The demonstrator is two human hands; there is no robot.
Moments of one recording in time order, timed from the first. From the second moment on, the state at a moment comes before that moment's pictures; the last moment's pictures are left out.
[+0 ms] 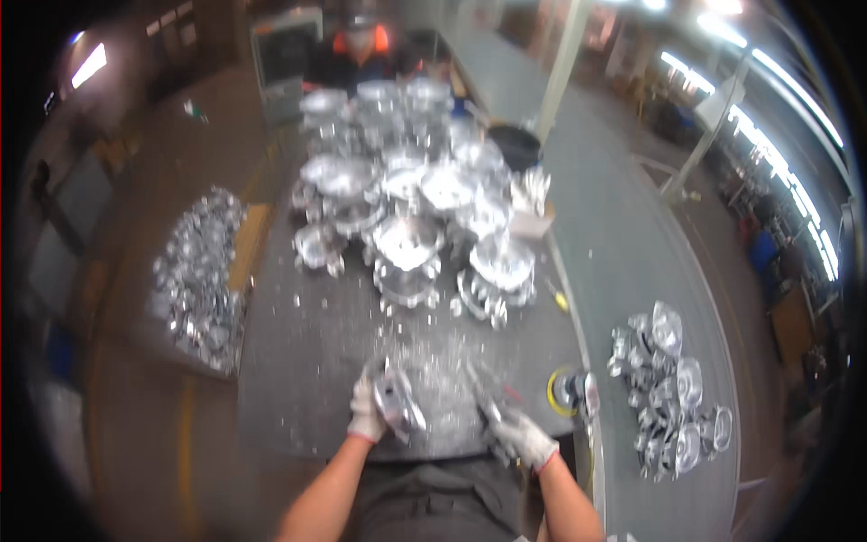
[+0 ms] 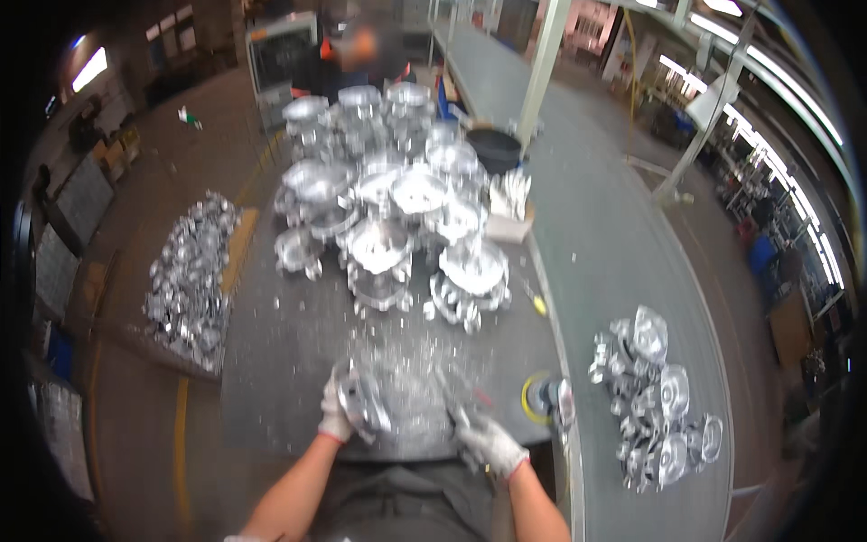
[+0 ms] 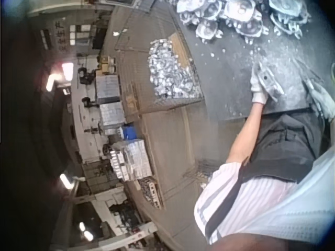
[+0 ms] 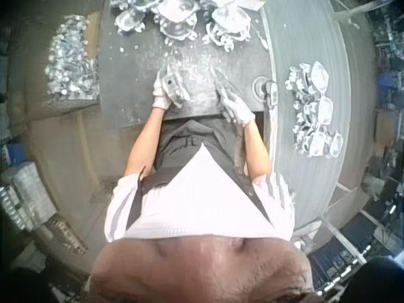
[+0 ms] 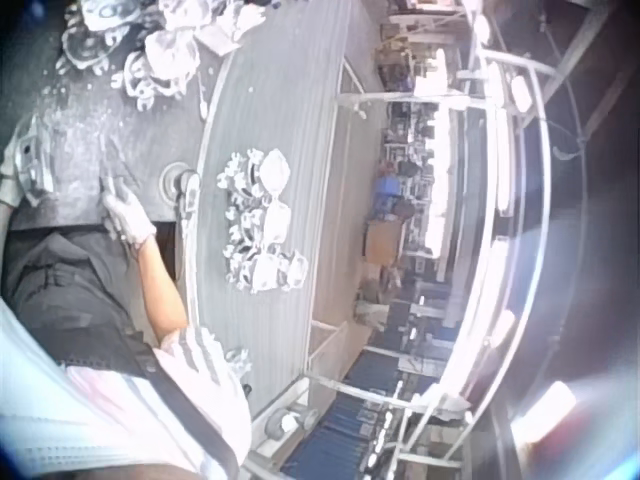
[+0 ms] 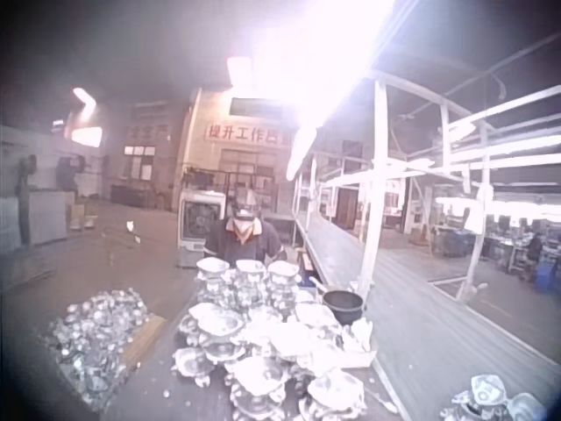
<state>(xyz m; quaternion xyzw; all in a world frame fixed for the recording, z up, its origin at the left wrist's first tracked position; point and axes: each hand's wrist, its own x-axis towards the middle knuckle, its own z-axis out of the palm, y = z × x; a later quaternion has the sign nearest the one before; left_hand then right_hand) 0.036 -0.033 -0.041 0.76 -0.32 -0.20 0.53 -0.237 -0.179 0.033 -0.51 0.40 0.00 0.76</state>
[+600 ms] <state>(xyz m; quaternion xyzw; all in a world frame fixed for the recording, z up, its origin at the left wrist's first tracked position) 0.043 -0.040 -0.051 0.75 -0.31 -0.20 0.56 -0.227 -0.180 0.040 -0.49 0.41 0.02 0.77</state>
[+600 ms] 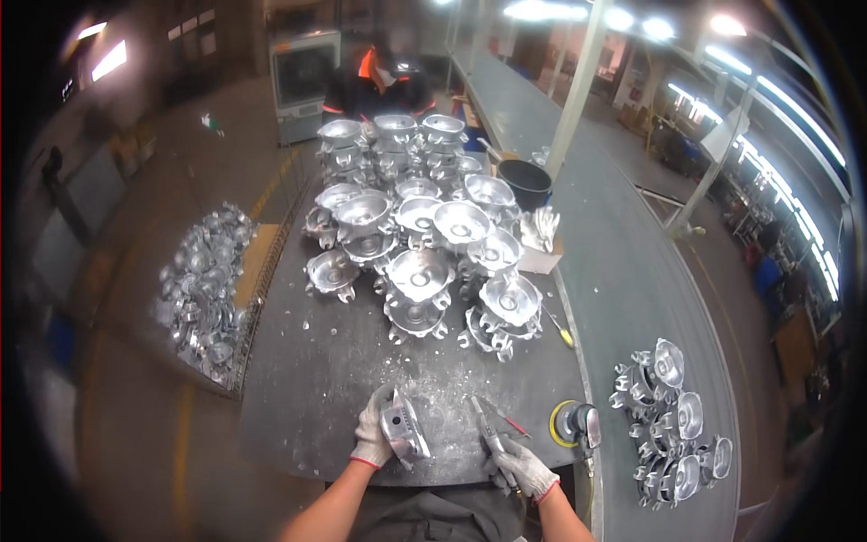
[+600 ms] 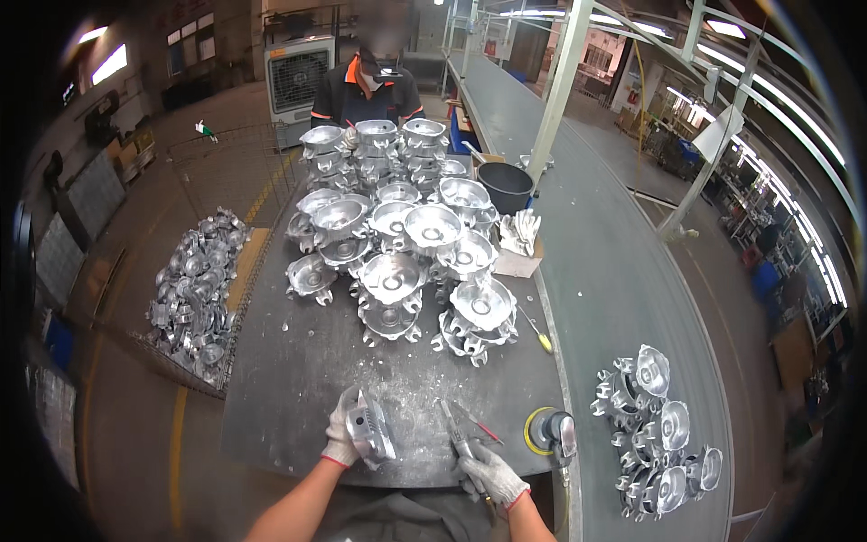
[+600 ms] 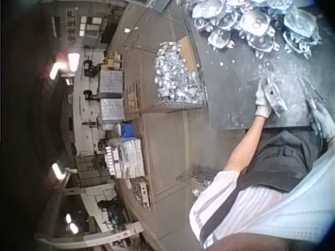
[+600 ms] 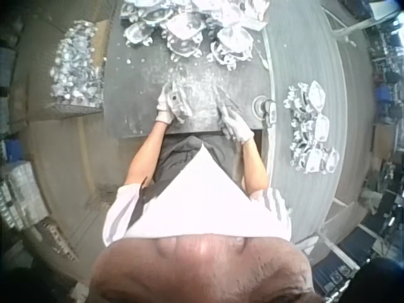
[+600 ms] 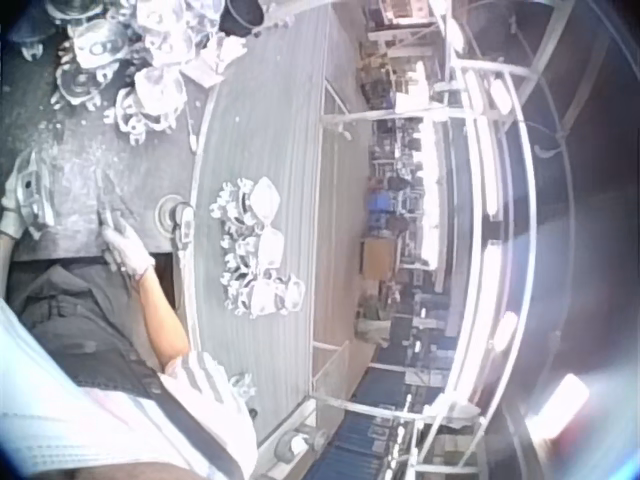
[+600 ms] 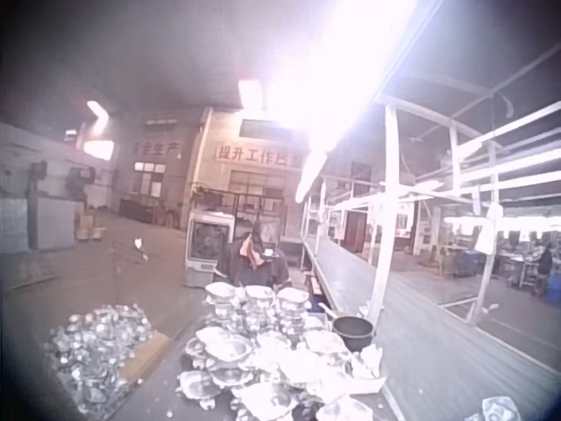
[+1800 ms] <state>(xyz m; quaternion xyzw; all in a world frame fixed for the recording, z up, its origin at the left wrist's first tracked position) 0.054 -0.034 0.010 0.78 -0.34 -0.20 0.50 -0.248 -0.119 0.067 -0.80 0.46 -0.11 0.37</state>
